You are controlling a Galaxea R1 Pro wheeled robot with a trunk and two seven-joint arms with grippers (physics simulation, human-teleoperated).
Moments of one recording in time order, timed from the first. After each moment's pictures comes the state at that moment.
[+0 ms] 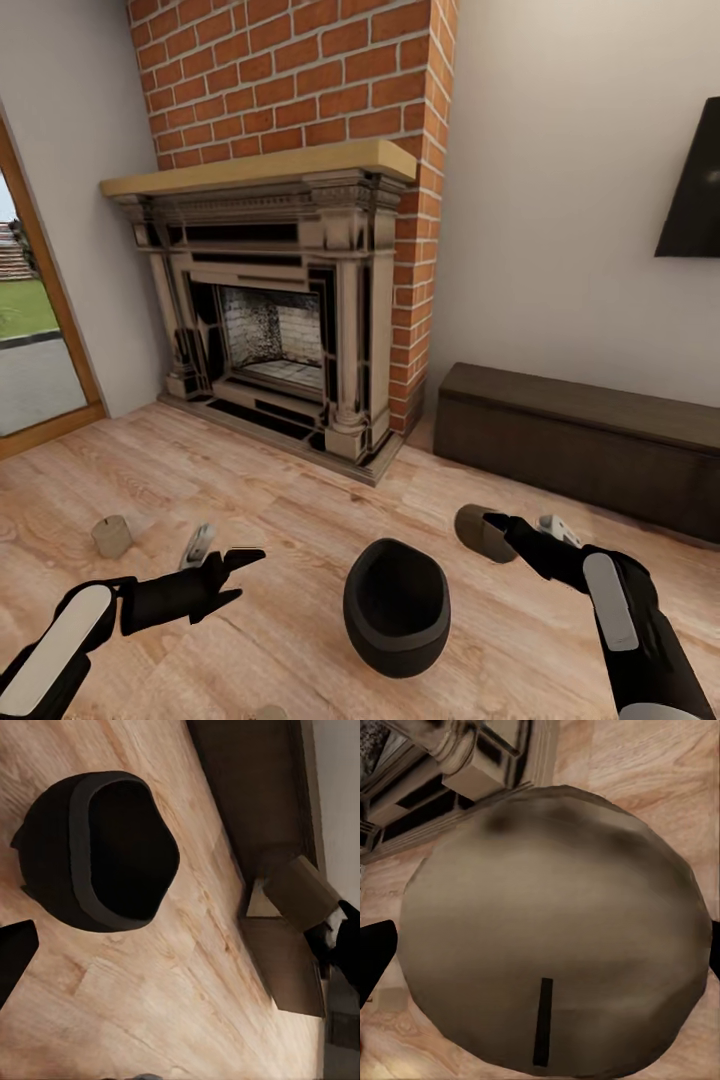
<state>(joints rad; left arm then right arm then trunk) -0.26 0.31 -0.04 -1.30 1.41 0.98 0.07 -0.42 -0.04 -0.39 -1.21 -0.59 0.88 0.04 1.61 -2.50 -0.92</state>
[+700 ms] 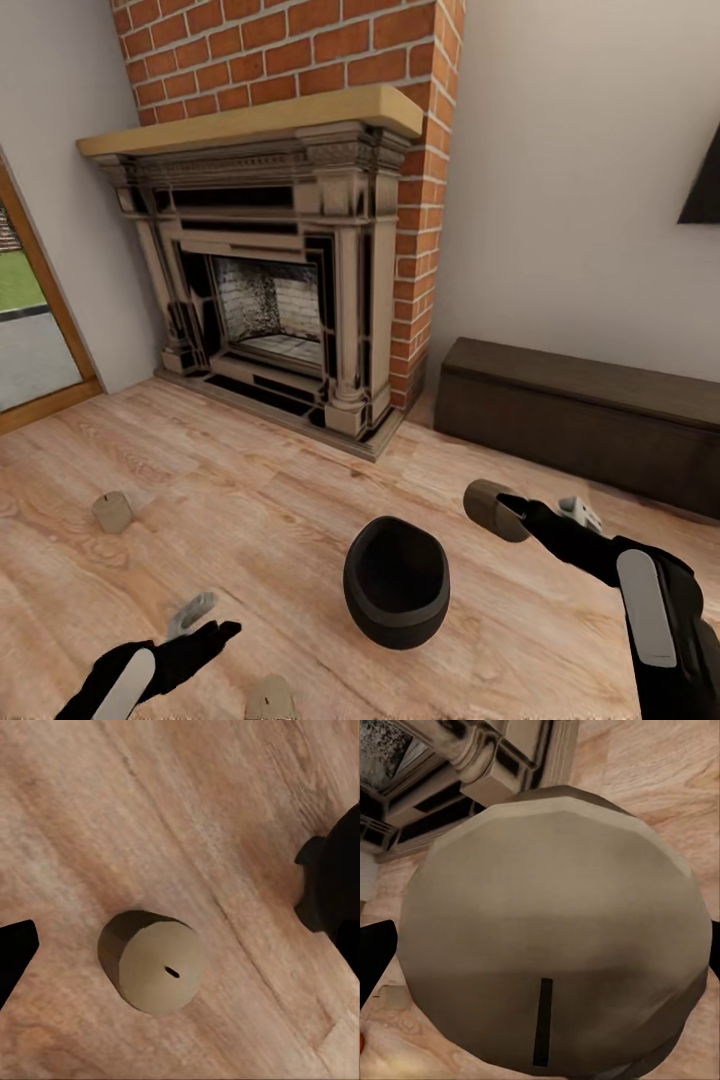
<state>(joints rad) -0.26 0.19 -0.04 -0.92 0.79 0.59 0.07 -0.37 -0.04 -0.44 -1.45 -0.60 0.98 0.10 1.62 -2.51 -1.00</state>
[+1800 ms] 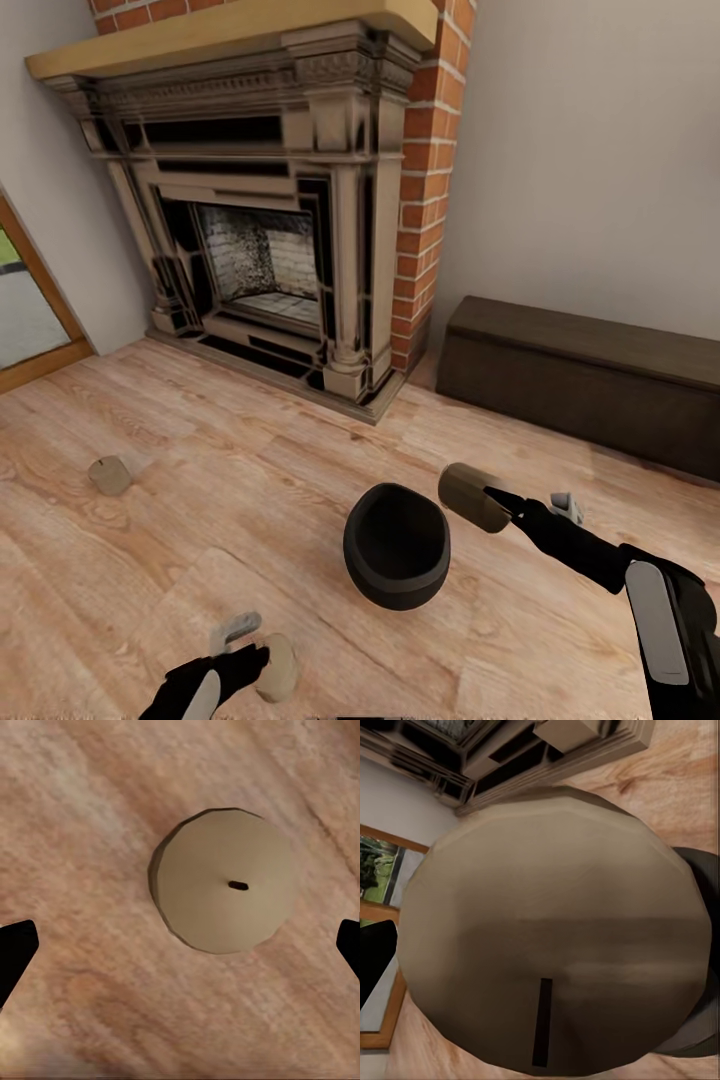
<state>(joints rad) -0.26 -0.01 -0.04 -0.84 0.44 0.46 0.21 -0.33 -0.06 -0.44 -1.47 -0.58 1.01 0.48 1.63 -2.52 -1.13</state>
